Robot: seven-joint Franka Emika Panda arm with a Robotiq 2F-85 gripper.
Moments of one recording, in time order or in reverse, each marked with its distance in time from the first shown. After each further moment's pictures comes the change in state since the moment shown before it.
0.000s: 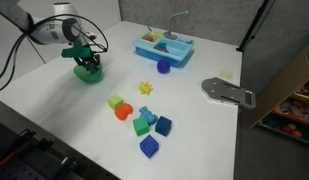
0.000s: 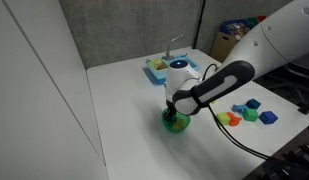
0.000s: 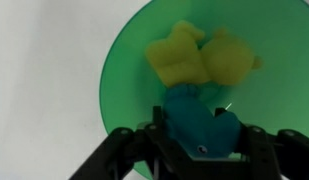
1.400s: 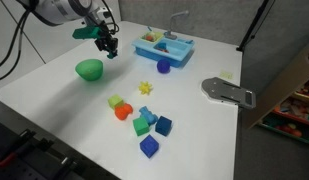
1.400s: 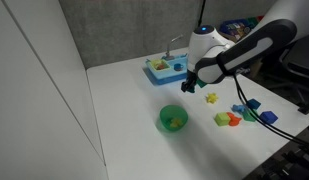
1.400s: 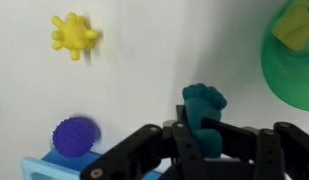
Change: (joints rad) arm 0.003 -0.259 -0.213 -0.175 -0.065 -0.002 0.284
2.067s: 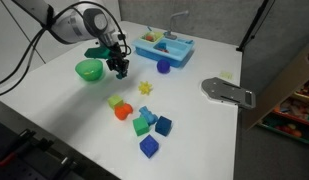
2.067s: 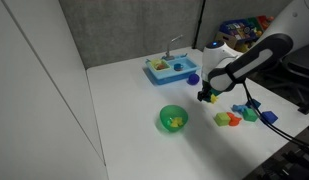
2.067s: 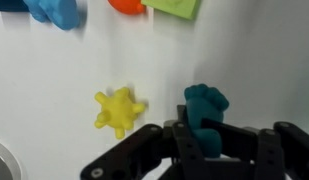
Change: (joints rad) arm -0.085 0.042 -0.023 -0.103 0.000 0.000 0.005
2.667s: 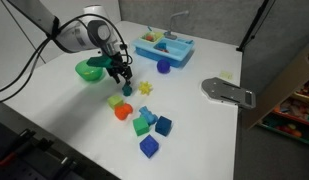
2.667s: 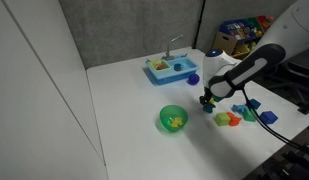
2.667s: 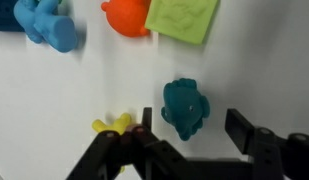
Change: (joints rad) arm -0.009 0.056 -0.001 -0.001 0.000 0.000 0.000
